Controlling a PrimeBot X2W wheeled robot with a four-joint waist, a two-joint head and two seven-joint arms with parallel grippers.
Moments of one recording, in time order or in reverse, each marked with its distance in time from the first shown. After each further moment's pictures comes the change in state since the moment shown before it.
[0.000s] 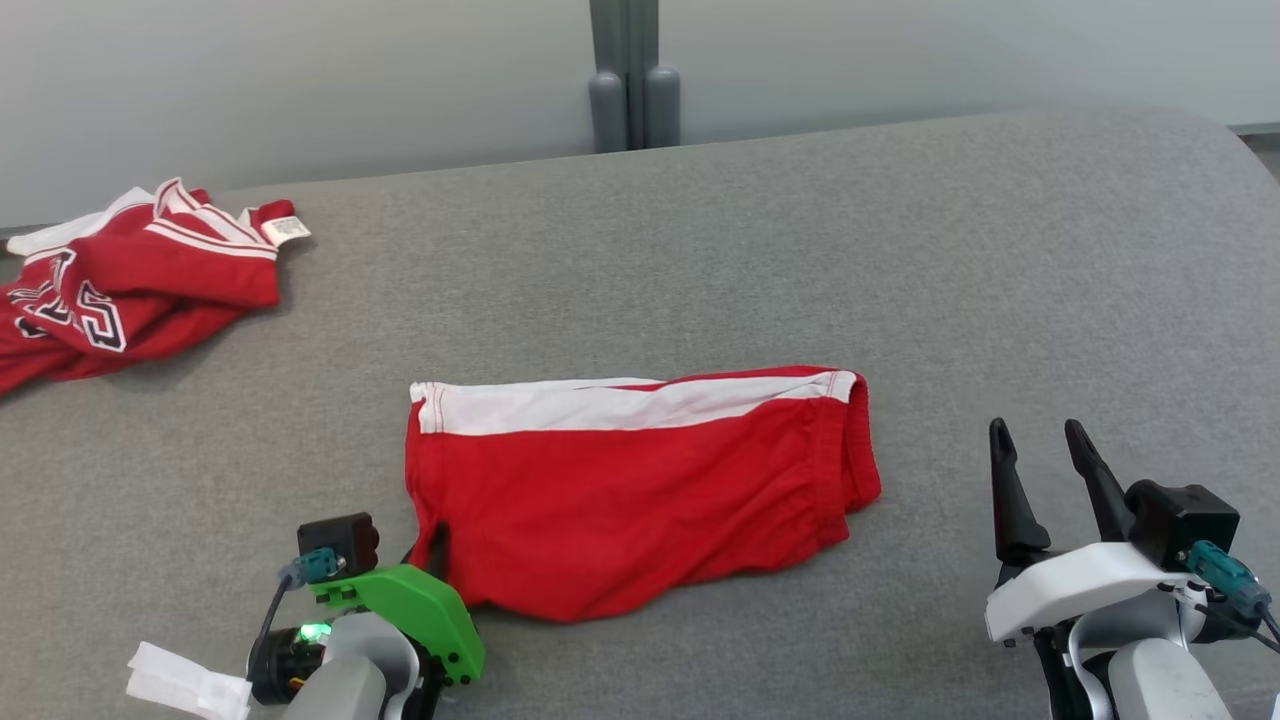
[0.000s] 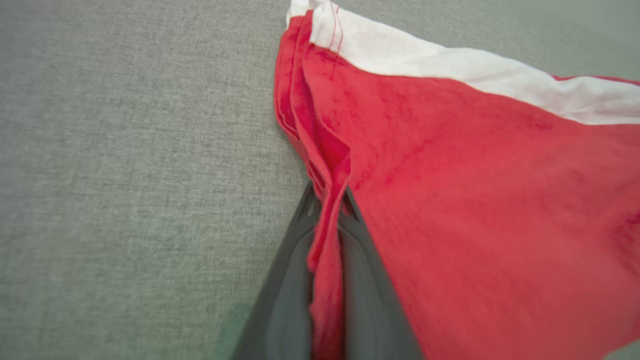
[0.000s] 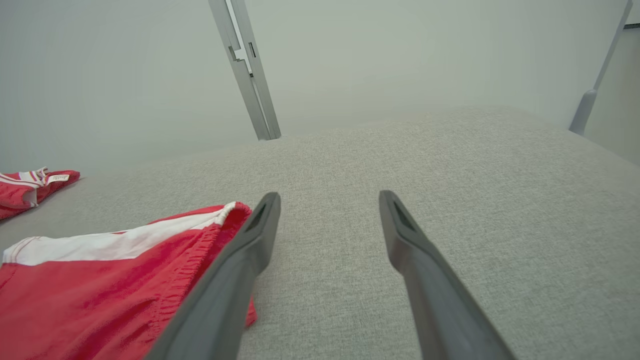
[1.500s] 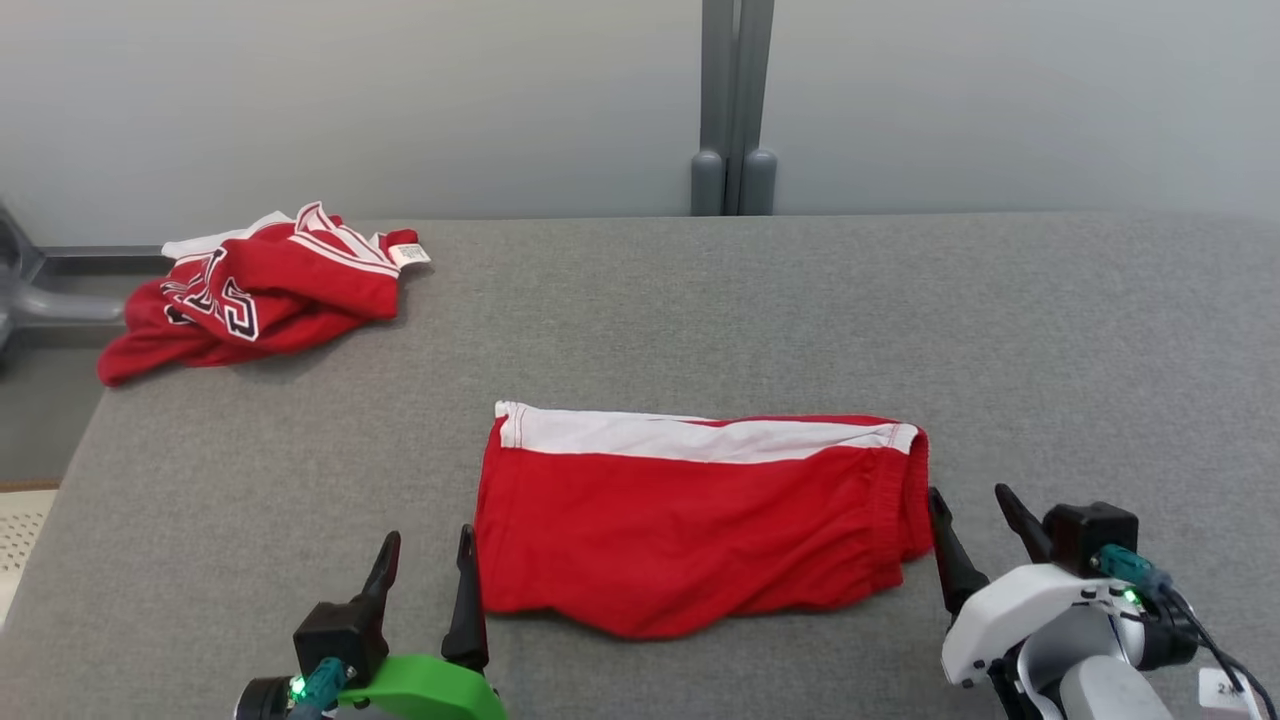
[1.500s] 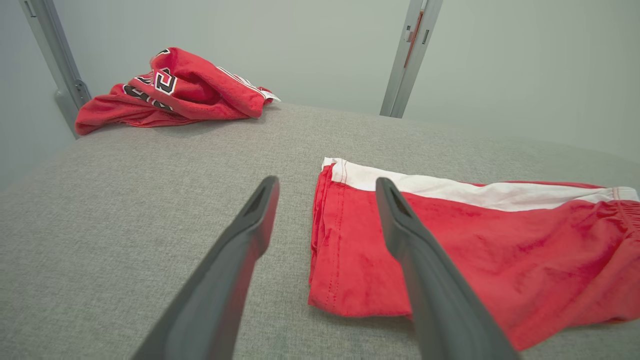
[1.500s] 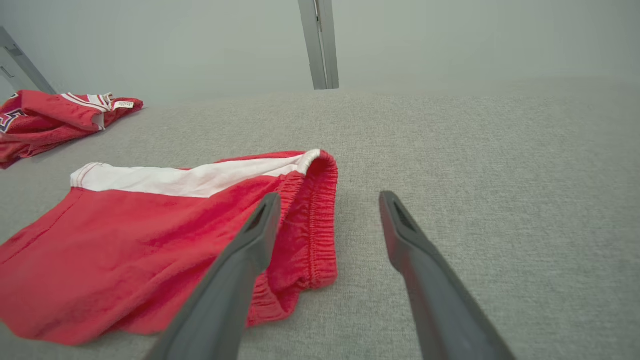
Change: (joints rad) left arm 0.378 0.035 0.014 -0.657 0.187 0.199 -0.087; right arm -0.013 0.000 0.068 0.155 -0.026 0.000 0.094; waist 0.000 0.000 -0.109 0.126
